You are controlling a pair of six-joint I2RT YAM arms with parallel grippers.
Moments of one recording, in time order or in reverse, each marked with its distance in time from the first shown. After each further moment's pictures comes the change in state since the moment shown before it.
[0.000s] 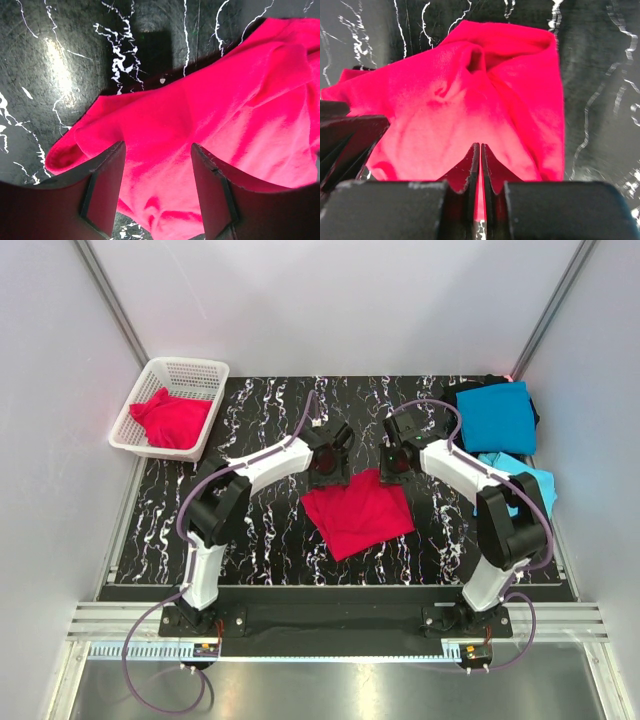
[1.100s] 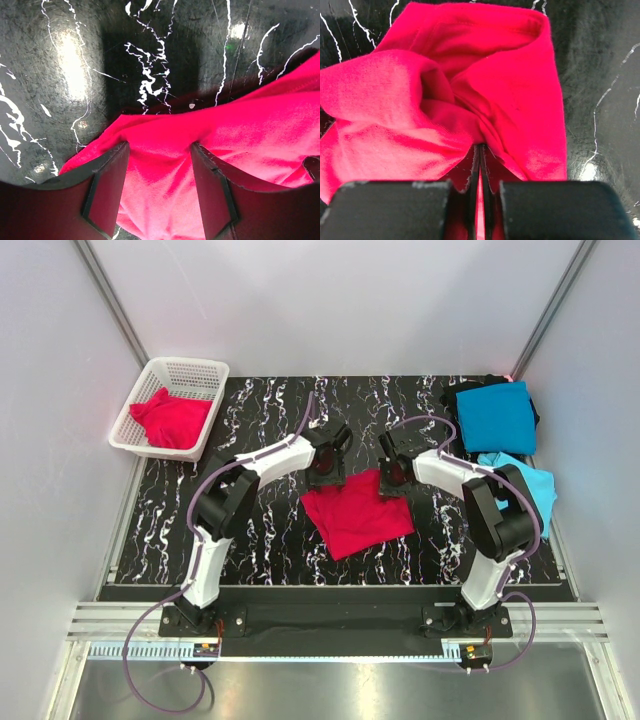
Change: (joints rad) left arm 0.028 0.083 0.037 -0.025 -0.044 -0.015; right arm 0.007 0.091 -0.105 0.105 0.048 0.053
